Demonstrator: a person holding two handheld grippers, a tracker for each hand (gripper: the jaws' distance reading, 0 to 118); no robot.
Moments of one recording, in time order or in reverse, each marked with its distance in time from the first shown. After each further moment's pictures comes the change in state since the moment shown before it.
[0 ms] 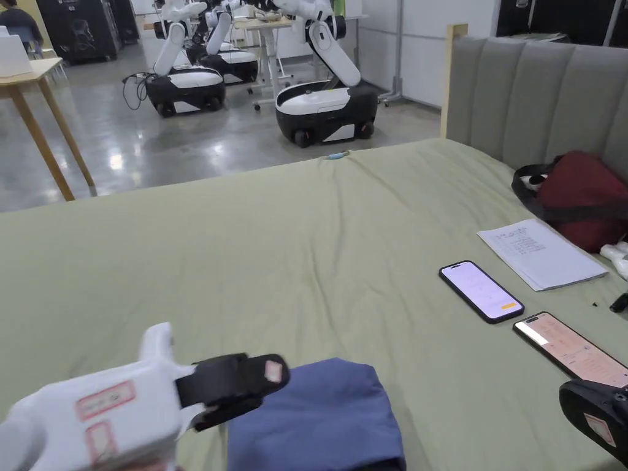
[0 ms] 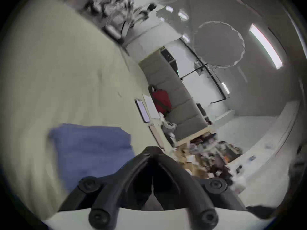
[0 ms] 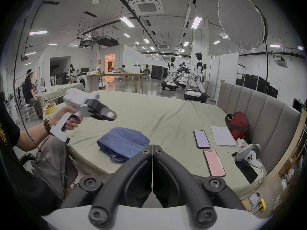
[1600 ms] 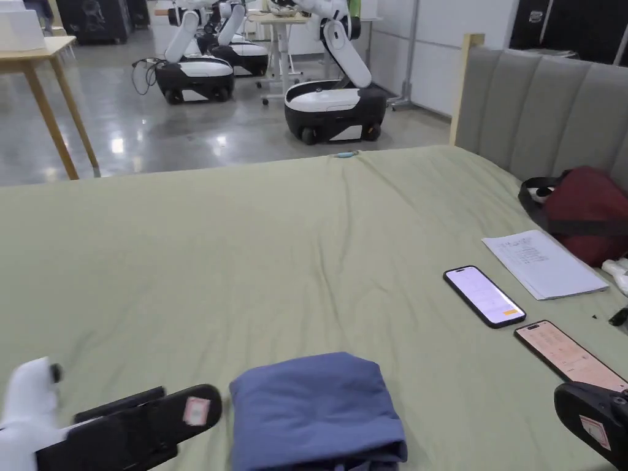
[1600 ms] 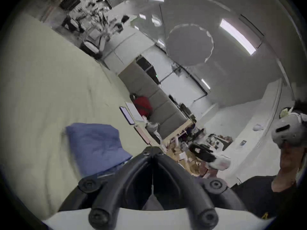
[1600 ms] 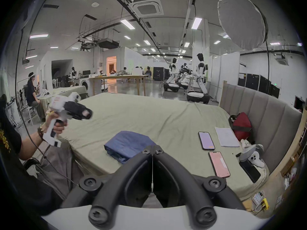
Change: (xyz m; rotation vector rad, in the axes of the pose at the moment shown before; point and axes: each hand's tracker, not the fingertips) left arm -0.001 -0.025 0.097 0.059 -0.181 -0.088; right arm -0.015 0.003 0.005 0.013 0.025 -0.005
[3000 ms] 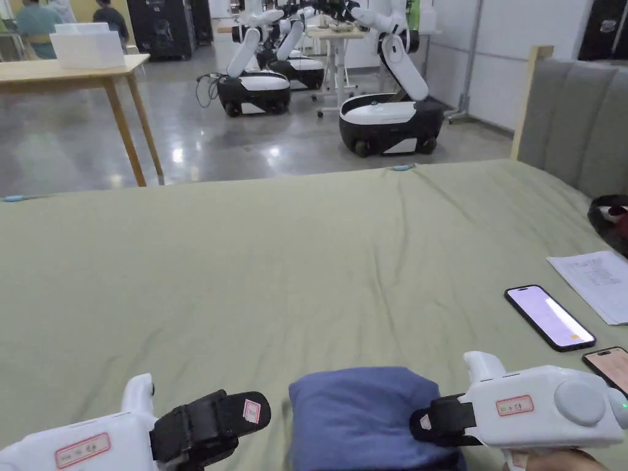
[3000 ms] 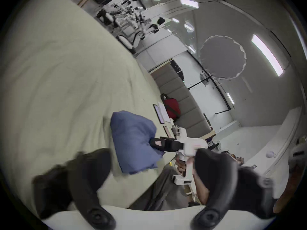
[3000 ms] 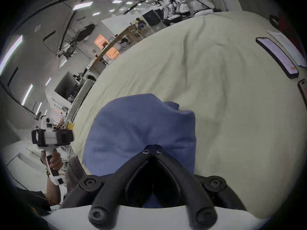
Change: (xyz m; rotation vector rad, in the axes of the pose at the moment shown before) left arm -0.082 -0.017 -0.029 -0.033 0.217 0.230; right arm 0.030 -0.068 -0.292 -0.539 0.334 -0.529
